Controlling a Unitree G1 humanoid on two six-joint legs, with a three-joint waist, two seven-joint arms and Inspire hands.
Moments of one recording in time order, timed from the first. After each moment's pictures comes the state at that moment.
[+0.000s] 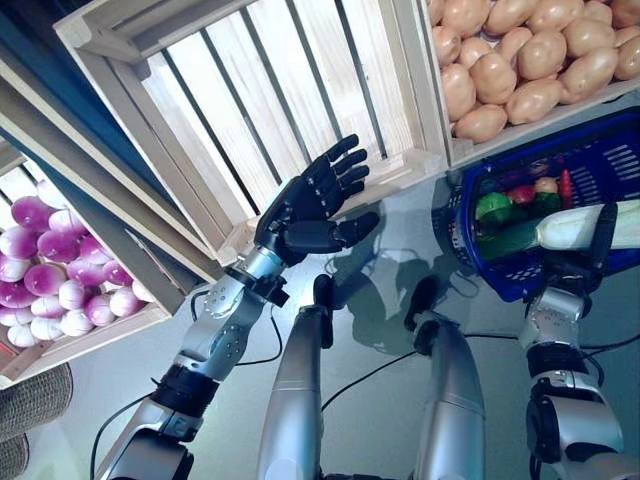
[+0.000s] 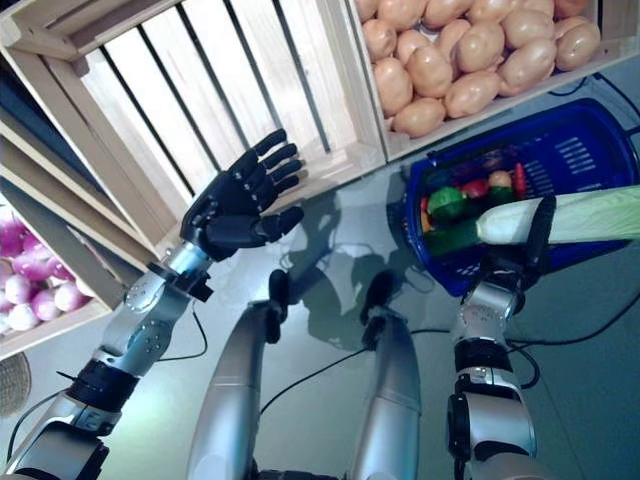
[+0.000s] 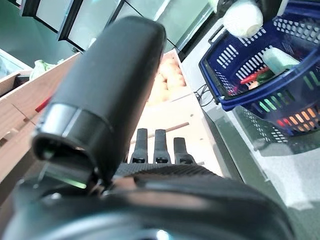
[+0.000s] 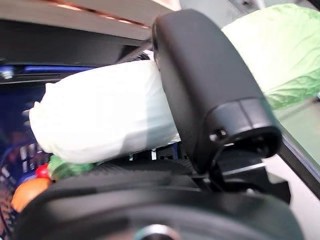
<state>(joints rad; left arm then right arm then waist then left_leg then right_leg) -0.43 0.49 -0.28 0.05 -0.84 -0.14 -0.25 -0.63 -0.41 -0.22 0.77 1.64 -0.42 -0.10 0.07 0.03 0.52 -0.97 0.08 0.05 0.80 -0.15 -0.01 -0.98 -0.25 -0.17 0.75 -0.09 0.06</state>
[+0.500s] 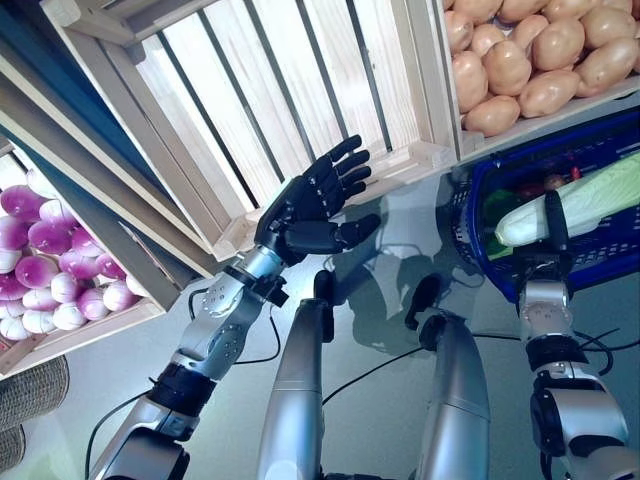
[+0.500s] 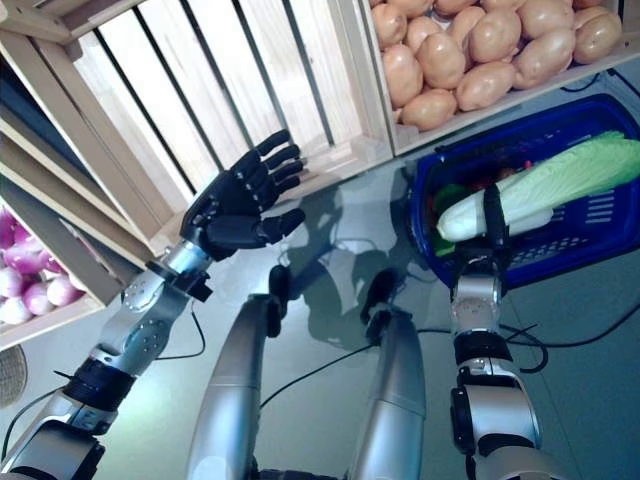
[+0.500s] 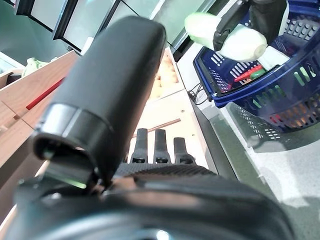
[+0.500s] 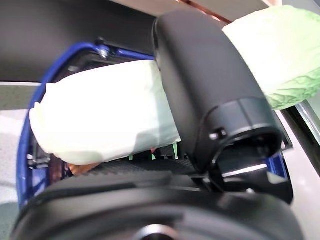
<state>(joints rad) -0.44 0.51 -0.30 0.04 -0.84 -0.14 -0.25 -0.68 -0.43 -0.13 0.83 1.50 -0.24 -0.18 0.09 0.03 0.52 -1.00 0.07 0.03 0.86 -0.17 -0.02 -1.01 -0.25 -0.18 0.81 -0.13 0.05</state>
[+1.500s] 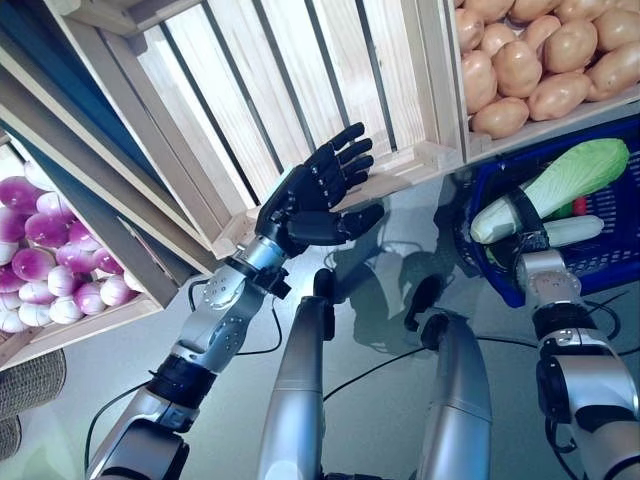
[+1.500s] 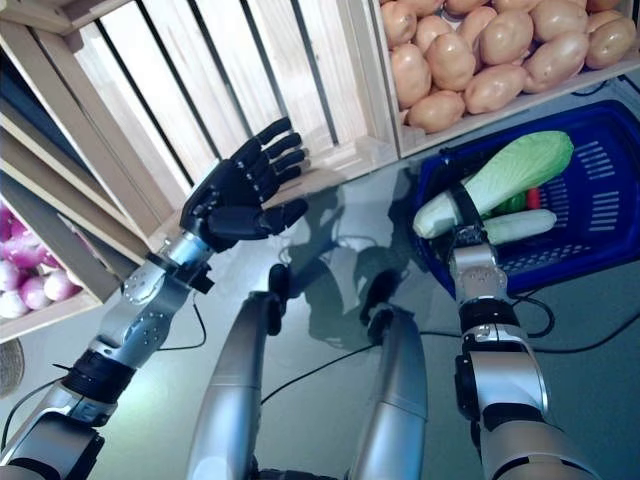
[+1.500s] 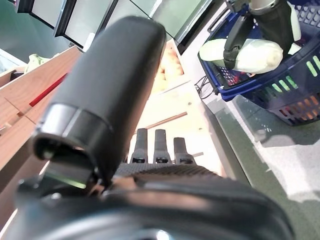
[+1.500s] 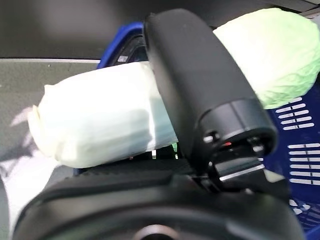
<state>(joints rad) -0.48 0.52 -0.31 0.04 -0.84 -0.14 -0.21 -0.87 -0.50 -0.07 0.99 1.54 0.02 -0.43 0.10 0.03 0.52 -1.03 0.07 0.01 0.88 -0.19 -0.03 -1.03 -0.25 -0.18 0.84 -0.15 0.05</state>
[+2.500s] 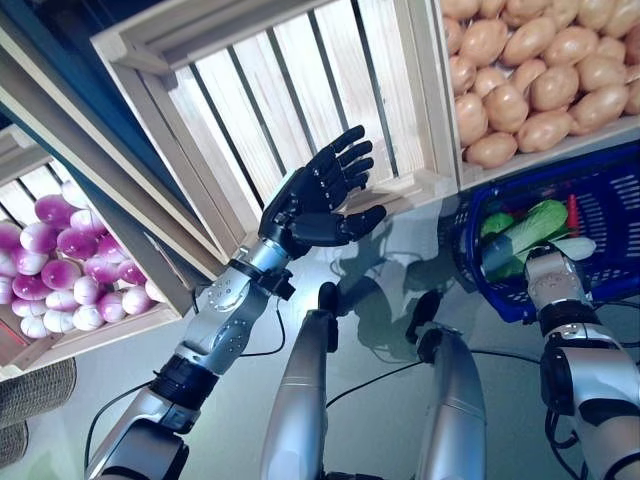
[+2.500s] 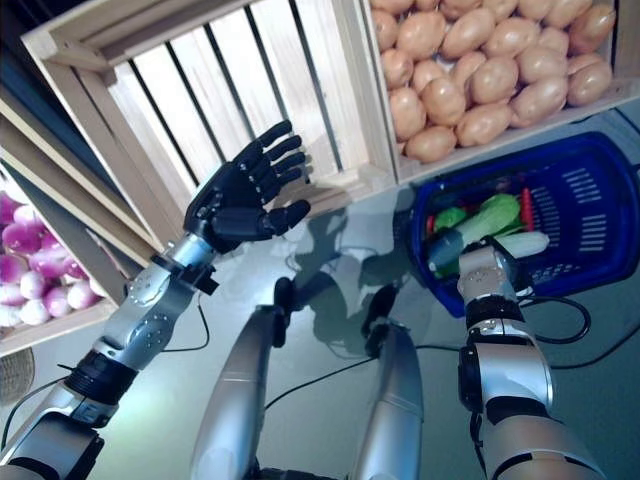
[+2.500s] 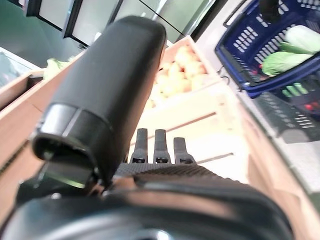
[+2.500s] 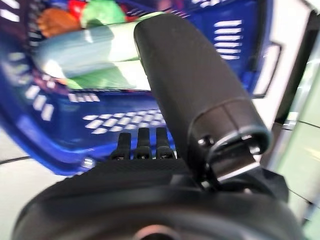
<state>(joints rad) -0.48 0.53 -0.35 0.04 -0.84 -0.16 -0.16 -0.89 -0.51 -0.11 1.10 1.10 -0.08 -0.96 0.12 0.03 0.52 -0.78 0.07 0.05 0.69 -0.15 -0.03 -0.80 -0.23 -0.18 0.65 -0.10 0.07</state>
